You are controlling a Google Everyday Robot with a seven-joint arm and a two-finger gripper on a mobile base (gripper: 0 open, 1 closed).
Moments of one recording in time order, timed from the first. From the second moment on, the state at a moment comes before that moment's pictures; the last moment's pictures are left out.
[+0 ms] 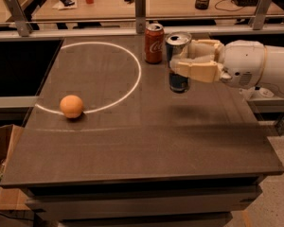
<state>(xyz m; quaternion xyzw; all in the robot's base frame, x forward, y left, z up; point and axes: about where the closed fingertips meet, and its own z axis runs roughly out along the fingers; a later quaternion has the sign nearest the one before) 0.516 -0.100 0.980 -0.45 0.57 0.37 0.58</state>
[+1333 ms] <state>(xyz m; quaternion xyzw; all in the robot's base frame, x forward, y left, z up) 0.489 -0.114 0.953 -0.40 0.61 0.36 0.58</state>
